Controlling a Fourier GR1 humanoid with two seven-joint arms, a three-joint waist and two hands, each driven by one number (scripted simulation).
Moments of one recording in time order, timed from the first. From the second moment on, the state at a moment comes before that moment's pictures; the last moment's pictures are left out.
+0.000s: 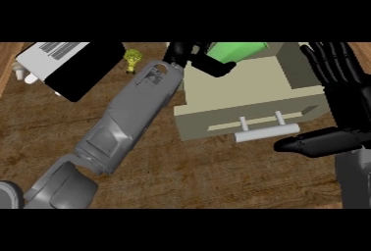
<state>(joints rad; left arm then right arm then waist) -1.33 0.00 -0.28 -0.28 0.28 0.26 -0.23 -0.36 -0.20 -0.12 -1.79 -0.12 0.22 0.07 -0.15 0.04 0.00</state>
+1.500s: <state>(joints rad) -1.24 0.00 -0.25 -0.40 0.65 0.30 -0.52 -0.29 -0.37 0.24 -1.76 0.15 0.54 0.13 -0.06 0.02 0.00</state>
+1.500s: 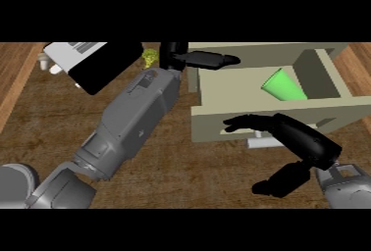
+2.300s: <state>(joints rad) -1.04 0.06 -0.23 -0.54 0.67 0.18 -0.57 -0.55 -0.28 0.30 -0.91 0.52 0.28 -0.23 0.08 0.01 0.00</state>
